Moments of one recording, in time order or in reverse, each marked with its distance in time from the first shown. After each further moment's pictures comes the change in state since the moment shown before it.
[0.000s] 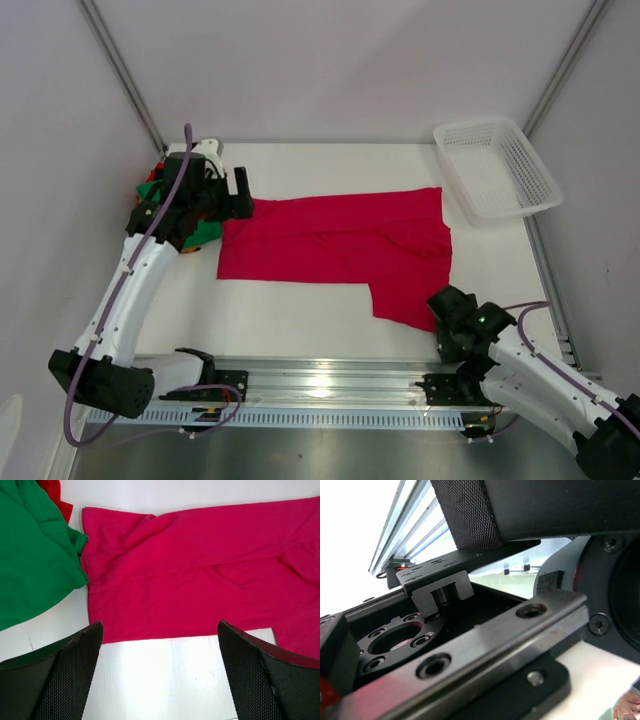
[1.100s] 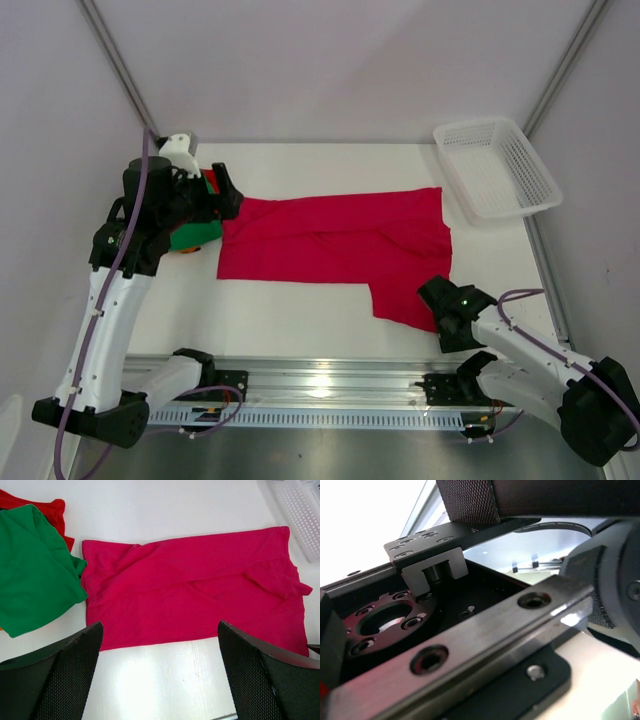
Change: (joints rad) left arm 0.021 -0.155 0.092 -0.060 0.057 0.000; right arm -0.042 0.219 0.020 0.092 0.142 0.010
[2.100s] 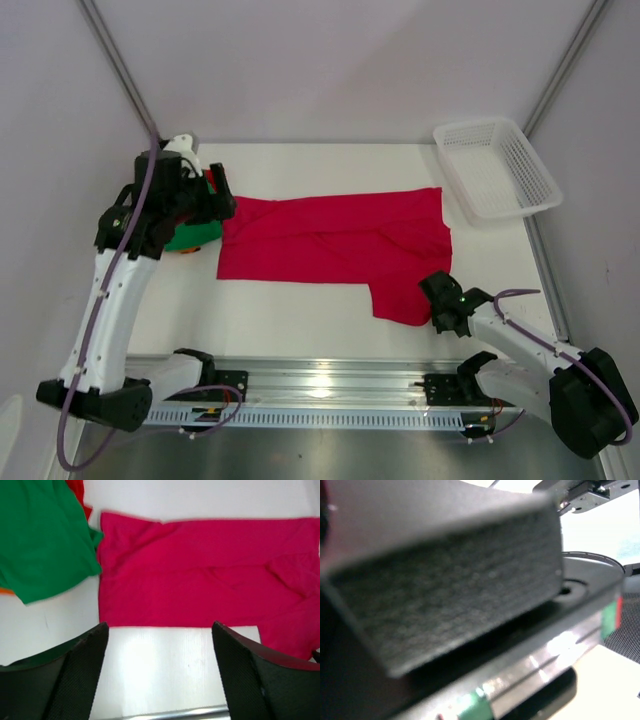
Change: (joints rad) left arm 0.001 0.058 0.069 -0.121 -0.087 -0.034; right arm -0.072 0.059 -0.032 0.201 -0.018 -0.053
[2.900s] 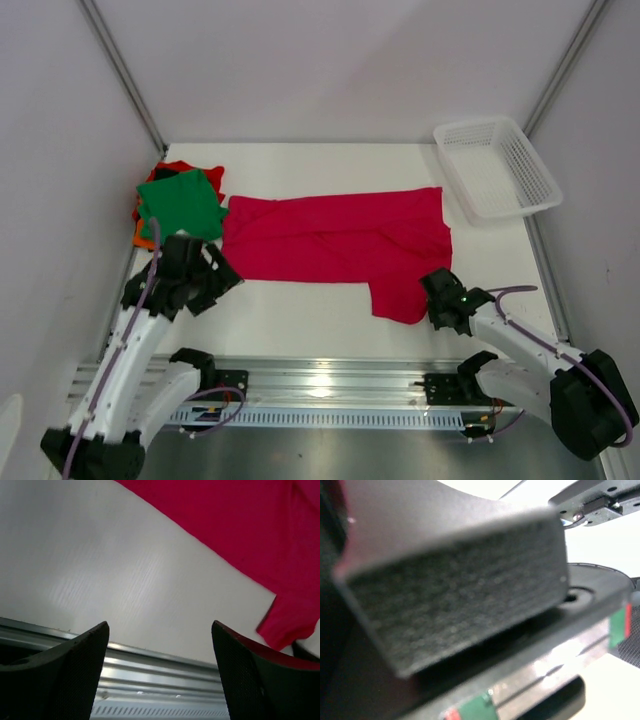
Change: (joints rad) left arm 0.000 -0.240 -0.617 -0.098 0.034 -0.521; right arm -0.010 -0.006 -0.001 0.079 -0.047 -0.090
